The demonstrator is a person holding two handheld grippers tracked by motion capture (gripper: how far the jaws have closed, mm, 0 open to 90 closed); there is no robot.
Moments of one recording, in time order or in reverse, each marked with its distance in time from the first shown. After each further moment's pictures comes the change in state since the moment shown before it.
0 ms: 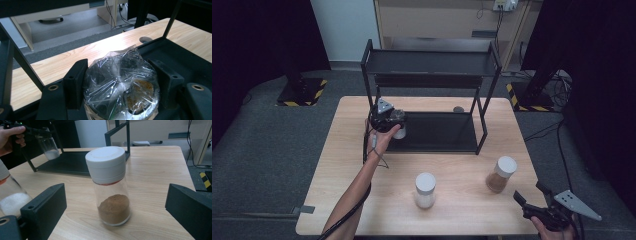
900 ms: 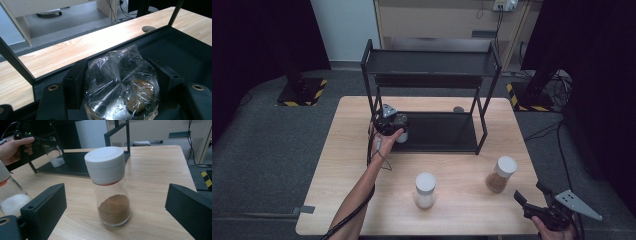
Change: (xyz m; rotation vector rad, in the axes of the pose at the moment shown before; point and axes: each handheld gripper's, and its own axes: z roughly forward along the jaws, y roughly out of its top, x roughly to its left) left arm -0.003 -0.015 0.020 0.037 0.005 0.014; right arm -0.003 -0.001 0.000 -0.004 0.005 0.012
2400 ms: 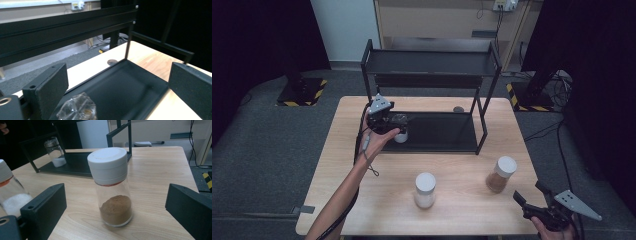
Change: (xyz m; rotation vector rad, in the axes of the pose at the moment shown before) left arm 0.005 0.030 -0.082 -0.190 -0.212 0.045; right arm 0.001 0.001 0.000 0.000 0.009 -0.007
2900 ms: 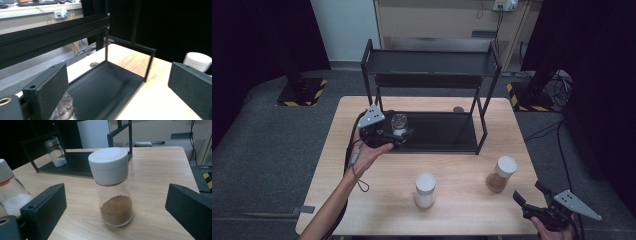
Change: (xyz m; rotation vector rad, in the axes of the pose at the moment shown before) left arm -0.015 -0.007 -0.049 -0.048 -0.116 0.062; right arm 0.000 0.000 0.000 0.000 0.003 -0.005
